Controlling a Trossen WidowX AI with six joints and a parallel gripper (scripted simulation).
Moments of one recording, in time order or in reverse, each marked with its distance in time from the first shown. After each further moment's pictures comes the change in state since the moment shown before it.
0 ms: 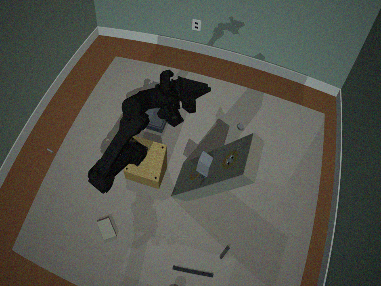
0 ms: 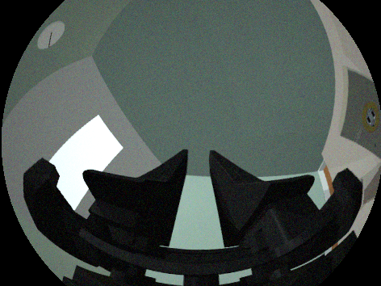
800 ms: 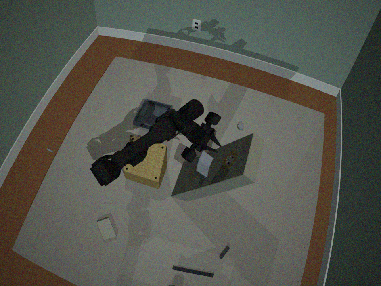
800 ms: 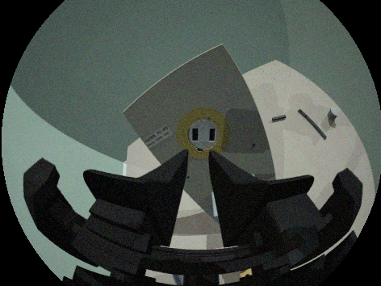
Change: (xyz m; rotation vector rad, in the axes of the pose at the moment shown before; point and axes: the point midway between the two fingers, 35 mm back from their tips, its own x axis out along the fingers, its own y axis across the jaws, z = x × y) arm -0.068 -0.321 0.070 -1.174 0.122 -1.080
